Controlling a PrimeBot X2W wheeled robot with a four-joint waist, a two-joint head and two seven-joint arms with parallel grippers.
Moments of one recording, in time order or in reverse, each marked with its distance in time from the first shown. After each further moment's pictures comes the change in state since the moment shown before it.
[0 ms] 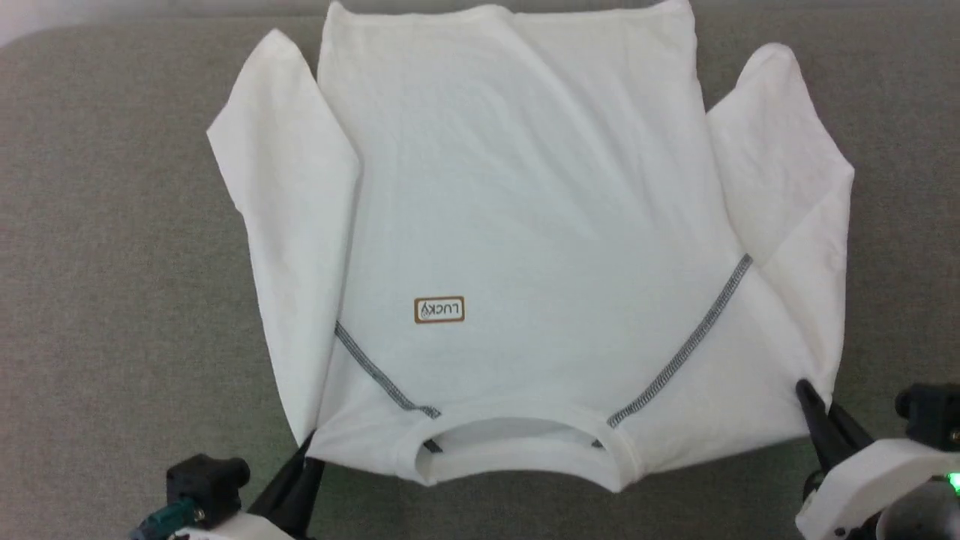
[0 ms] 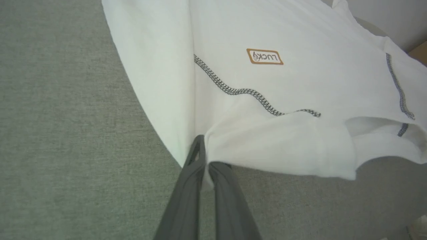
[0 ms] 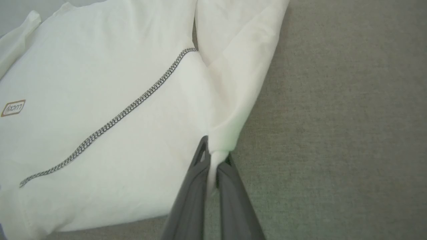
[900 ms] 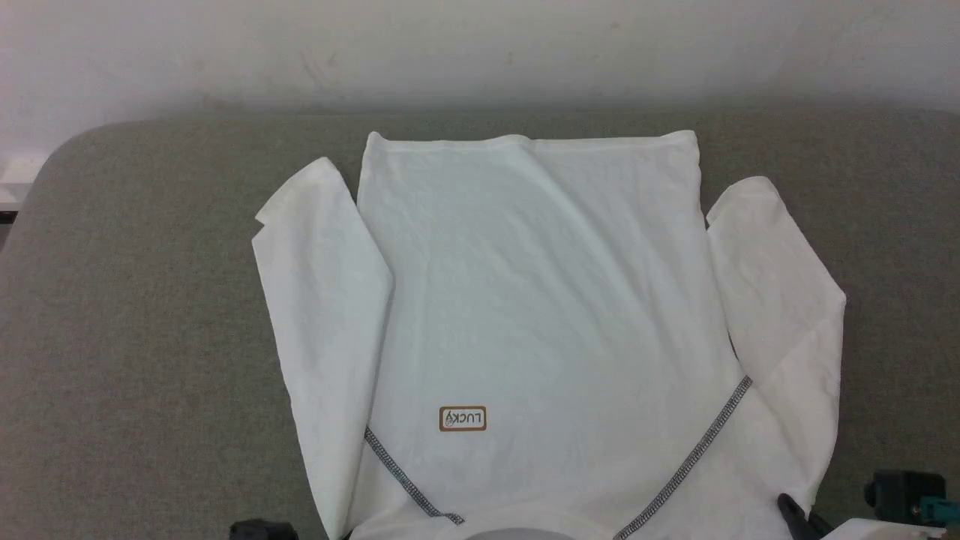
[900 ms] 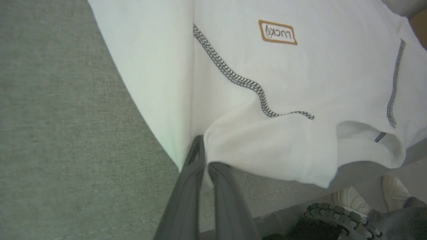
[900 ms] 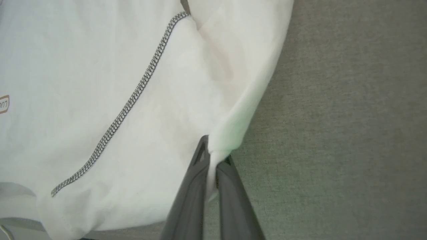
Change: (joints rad) left arm 0.058 -0.068 -0.113 0.195 -0.047 -0.065 0.061; right arm 0.146 0.000 -0.007 0.171 0.058 0.000 0.040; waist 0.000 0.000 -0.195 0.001
